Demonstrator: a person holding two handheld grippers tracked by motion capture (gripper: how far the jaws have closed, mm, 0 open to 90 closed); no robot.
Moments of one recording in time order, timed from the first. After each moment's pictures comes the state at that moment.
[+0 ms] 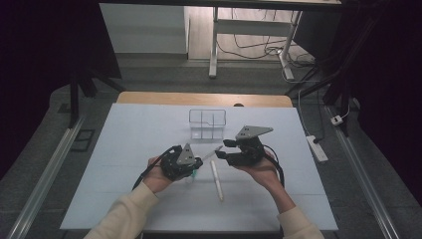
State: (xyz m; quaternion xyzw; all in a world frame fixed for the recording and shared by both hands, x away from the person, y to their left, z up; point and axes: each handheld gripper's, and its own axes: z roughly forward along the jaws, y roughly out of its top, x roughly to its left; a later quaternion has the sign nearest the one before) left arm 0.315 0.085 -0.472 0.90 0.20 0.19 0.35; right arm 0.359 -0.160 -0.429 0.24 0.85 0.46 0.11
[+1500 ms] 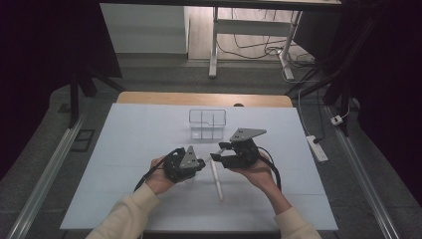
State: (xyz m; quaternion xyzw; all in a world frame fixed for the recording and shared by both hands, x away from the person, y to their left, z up) left arm 0.311 0.076 -0.475 0.90 0.18 0.20 0.35; right arm 0.356 -0.147 -0.437 0.24 0.85 0.46 0.10
